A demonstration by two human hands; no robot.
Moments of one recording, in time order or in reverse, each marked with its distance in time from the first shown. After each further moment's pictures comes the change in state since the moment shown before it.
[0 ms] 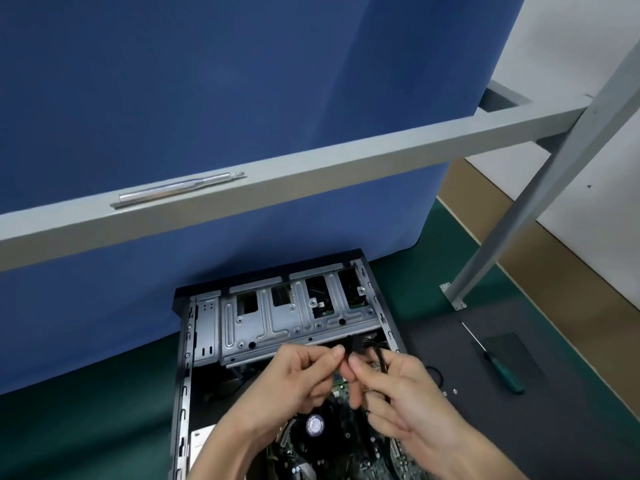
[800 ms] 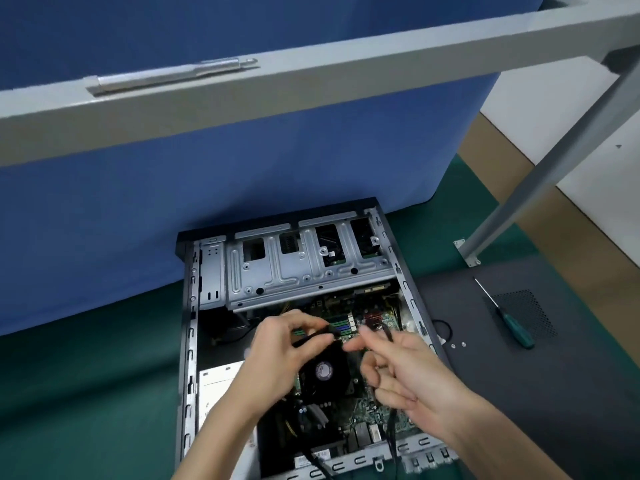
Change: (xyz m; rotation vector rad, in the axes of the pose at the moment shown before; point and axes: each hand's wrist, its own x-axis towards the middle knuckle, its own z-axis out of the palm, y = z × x) left_hand -0.015 -0.062 -0.018 0.514 0.422 0.054; right_hand 0.007 0.042 -0.008 -0.044 0.104 0.192
